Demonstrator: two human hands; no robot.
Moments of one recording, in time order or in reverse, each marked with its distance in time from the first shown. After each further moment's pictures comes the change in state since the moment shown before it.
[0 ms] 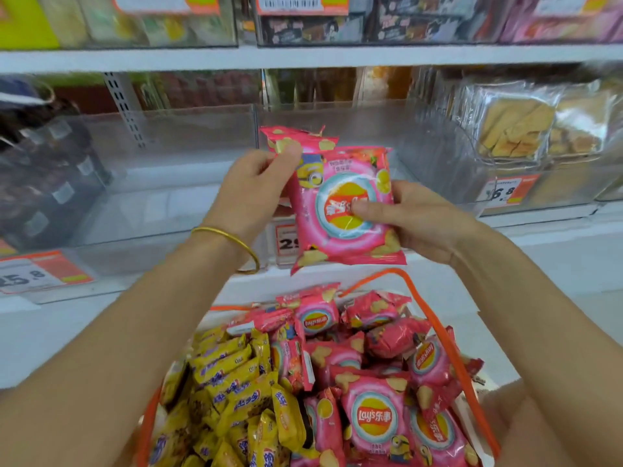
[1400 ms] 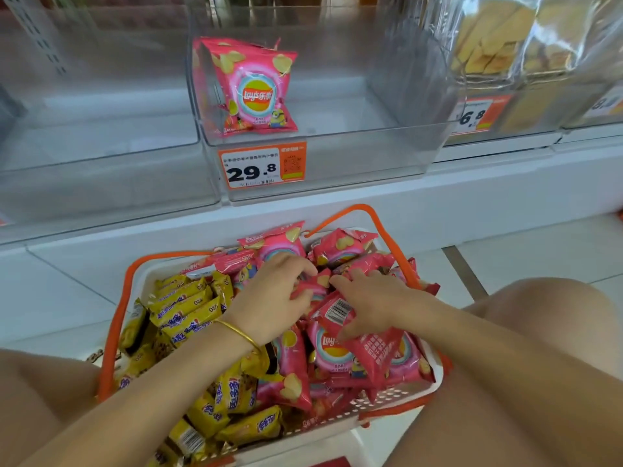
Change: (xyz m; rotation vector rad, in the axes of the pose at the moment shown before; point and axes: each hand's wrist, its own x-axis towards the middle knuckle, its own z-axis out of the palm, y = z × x) left_hand -0.109 -0.140 0.041 0.742 -0.566 0.100; right_hand -0.057 0.154 0.010 -1.472 -0.474 0.380
